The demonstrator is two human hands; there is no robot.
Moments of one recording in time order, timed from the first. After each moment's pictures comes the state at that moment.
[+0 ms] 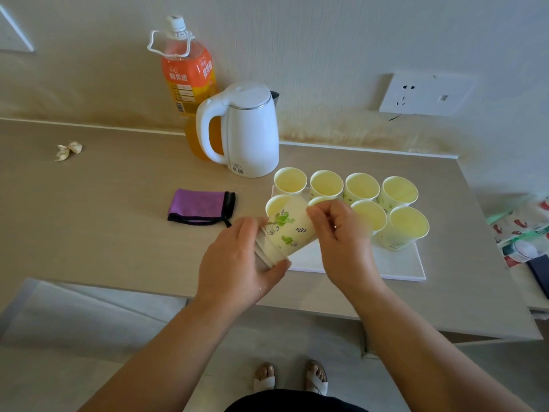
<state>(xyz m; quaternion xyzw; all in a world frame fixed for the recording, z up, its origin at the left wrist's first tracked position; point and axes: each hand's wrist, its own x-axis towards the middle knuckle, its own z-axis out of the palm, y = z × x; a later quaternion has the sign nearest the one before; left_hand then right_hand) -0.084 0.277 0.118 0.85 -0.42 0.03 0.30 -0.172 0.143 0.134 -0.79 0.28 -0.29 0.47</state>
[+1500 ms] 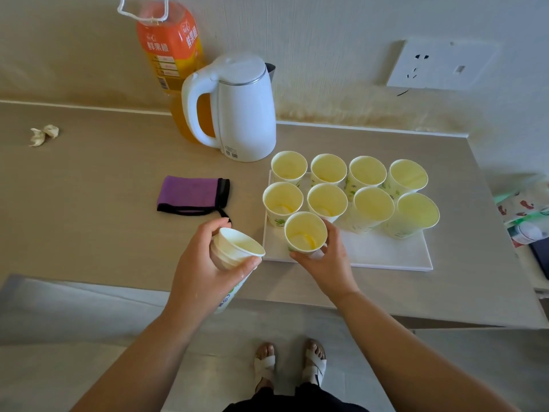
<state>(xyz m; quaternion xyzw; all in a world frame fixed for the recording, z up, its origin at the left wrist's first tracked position) -0.058 0.302 0.081 0.83 -0.25 -0.16 0.47 -0.172 0.123 -0.002 -0.71 0.36 -0.21 0.57</state>
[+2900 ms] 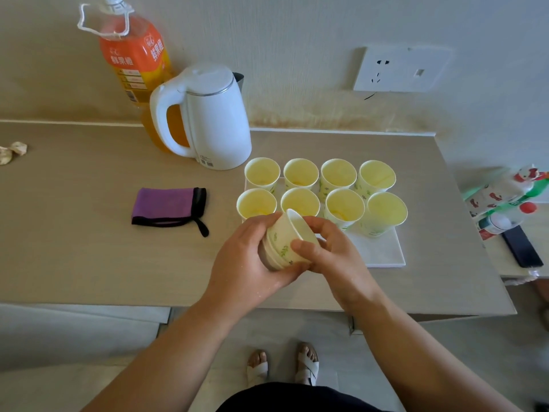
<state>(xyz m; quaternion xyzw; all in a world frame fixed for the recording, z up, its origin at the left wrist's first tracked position) -0.100 0.232 0.107 0.78 -0.42 -0.13 0.44 -0.205 0.119 0.102 -0.60 0.31 -0.15 0.72</state>
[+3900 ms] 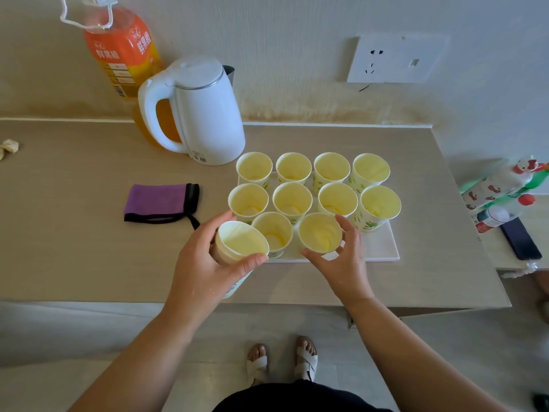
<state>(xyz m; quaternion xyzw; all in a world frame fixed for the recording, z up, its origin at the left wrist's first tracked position) -0.085 0.259 0.096 0.80 -0.29 -0.19 0.49 -0.228 0.089 0.013 -0.72 0.39 -0.27 0.50</state>
